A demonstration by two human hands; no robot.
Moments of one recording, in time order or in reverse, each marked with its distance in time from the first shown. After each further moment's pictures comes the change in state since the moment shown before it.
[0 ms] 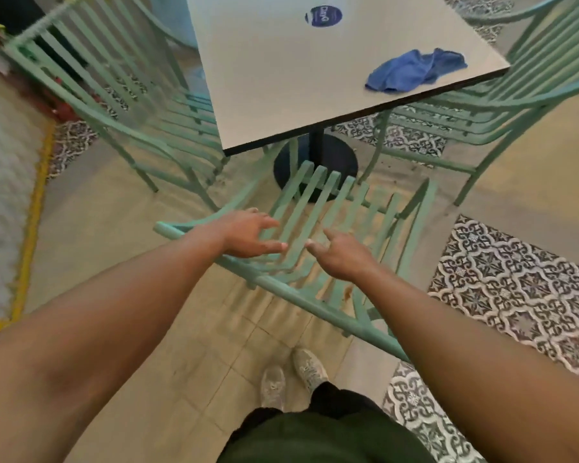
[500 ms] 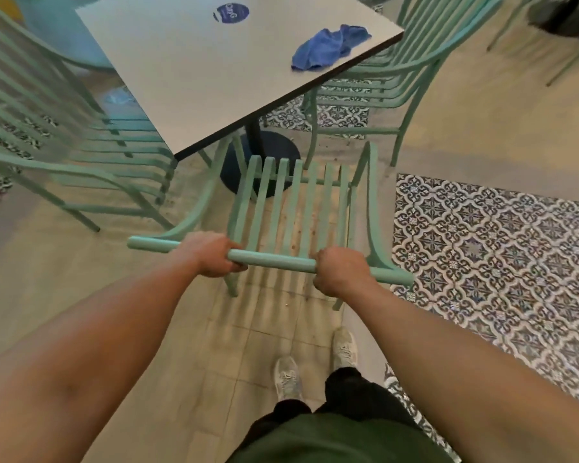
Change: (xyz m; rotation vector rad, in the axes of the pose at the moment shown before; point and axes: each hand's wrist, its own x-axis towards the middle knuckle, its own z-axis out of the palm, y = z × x) left_hand -0.012 -0.053 0.049 0.208 -0.030 0.170; right_hand -0.069 0.009 0.072 -0.357 0.137 0.111
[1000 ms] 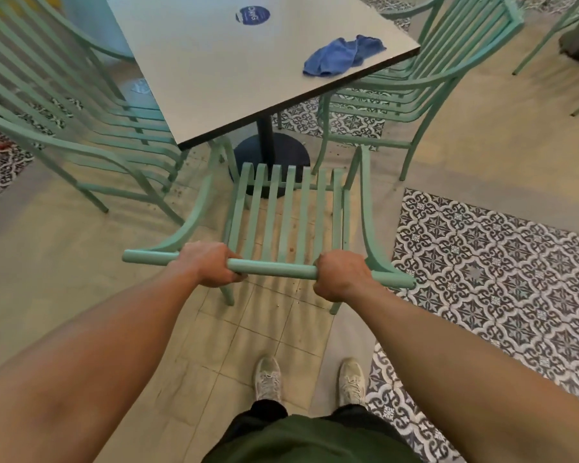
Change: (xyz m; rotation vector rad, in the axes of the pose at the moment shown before) left_hand -0.020 0.056 0.021 -0.074 0.028 -0.202; right_hand -0.001 0.047 0.000 -0.052 -0.011 -0.172
